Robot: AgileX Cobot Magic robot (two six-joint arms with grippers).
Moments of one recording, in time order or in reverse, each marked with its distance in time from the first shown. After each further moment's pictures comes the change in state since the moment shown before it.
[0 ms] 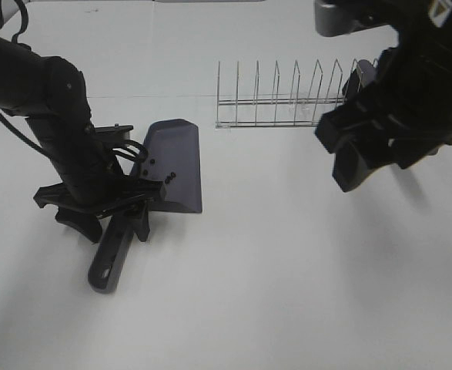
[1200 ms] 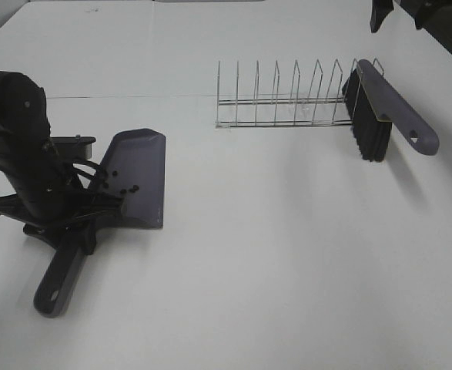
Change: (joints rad) left arm 0.060 -0.081 0.165 0.119 -0.078 -0.049; right arm -0.502 0.868 -1.230 -0.033 0.112 -0.103
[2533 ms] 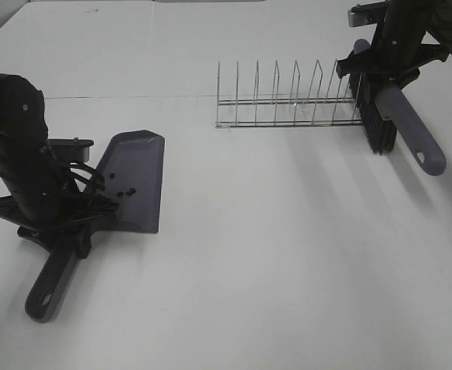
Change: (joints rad) left arm 0.001 0.001 0.022 0.031 0.002 0.000; right arm 0.000 0.234 -0.004 -0.050 0.004 -0.074
